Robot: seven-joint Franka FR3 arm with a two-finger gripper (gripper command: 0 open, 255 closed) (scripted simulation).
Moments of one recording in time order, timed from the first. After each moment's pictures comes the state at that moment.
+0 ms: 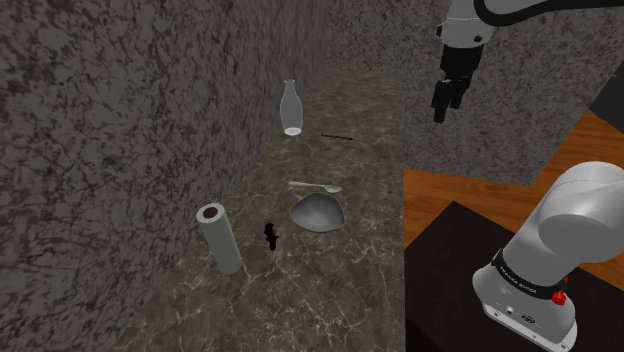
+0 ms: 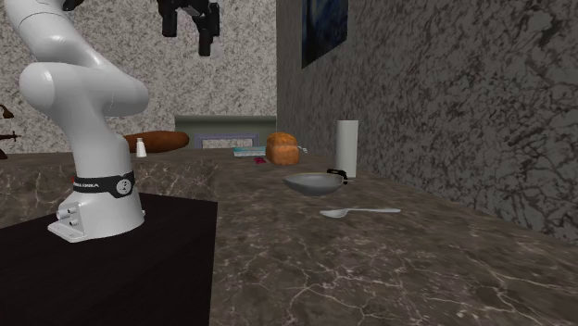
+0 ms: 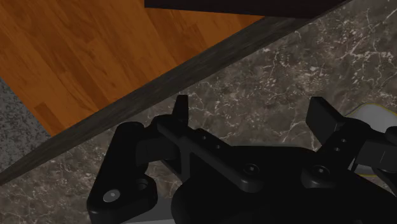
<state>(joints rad) 0.02 -0.74 -0.05 -2.40 -0.12 1.61 -0.08</state>
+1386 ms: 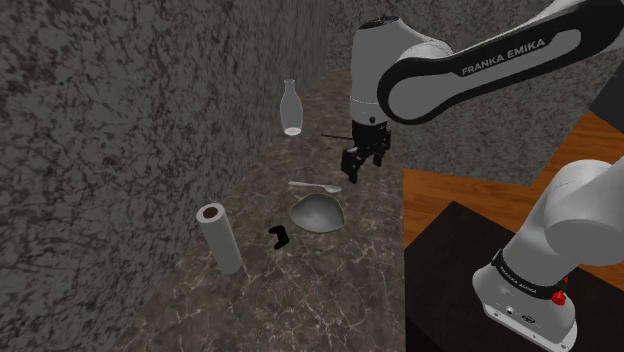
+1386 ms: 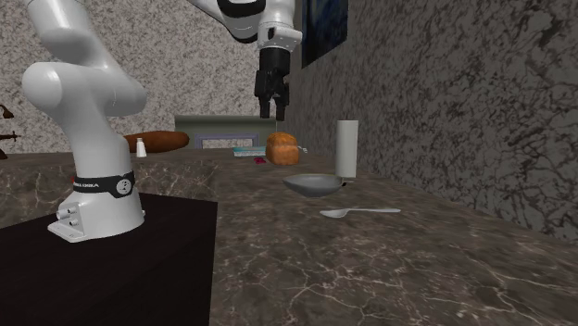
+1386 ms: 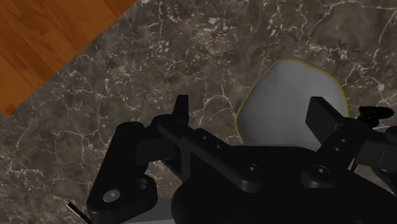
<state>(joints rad) 0.13 -0.37 0.29 -2.44 0.04 2.04 0.40</state>
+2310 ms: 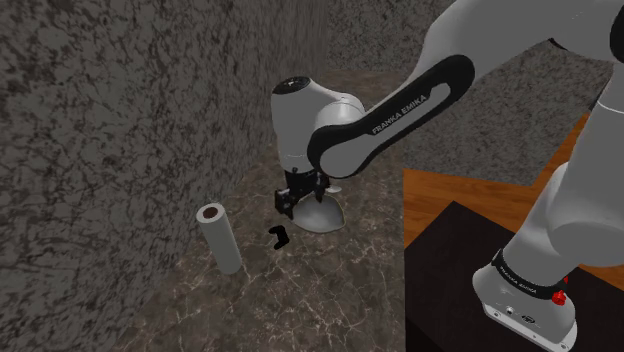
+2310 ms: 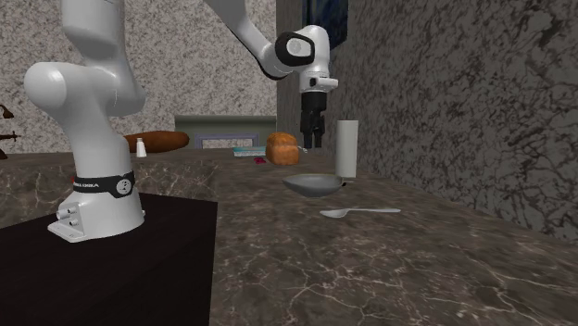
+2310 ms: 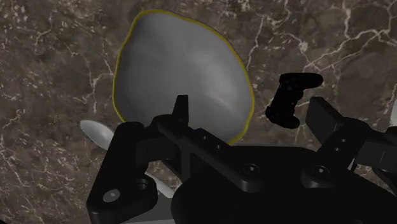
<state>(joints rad) 0.19 0.14 0.45 -2.13 -0.17 2.23 0.83</state>
